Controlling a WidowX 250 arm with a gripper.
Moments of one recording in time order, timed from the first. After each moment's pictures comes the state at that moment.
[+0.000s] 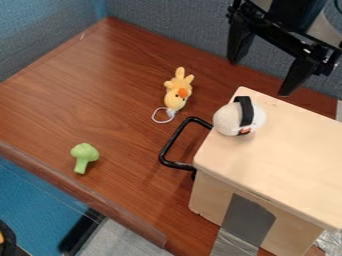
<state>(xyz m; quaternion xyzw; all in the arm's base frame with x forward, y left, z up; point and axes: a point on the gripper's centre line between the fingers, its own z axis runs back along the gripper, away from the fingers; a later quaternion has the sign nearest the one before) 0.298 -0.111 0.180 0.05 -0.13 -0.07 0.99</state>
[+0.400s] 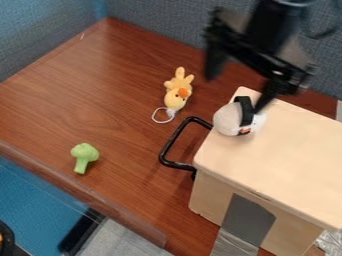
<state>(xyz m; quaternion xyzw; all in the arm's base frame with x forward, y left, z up) 0.278 -0.078 0.166 0.06 -0.11 -0.04 0.99</state>
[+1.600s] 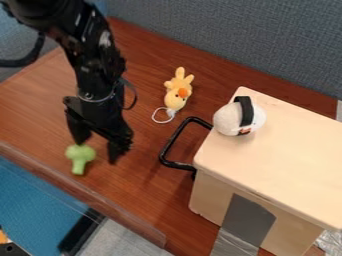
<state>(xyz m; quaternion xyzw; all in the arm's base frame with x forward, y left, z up) 0.242 0.057 0.016 0.03 -0.08 0.01 1.00</state>
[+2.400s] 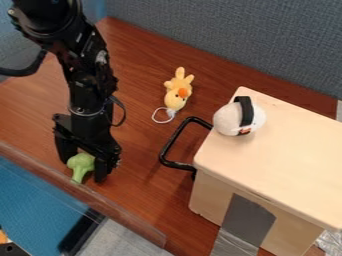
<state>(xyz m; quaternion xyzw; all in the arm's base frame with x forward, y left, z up) 0.223 0.066 -0.005 0.04 -0.01 0.02 1.00</state>
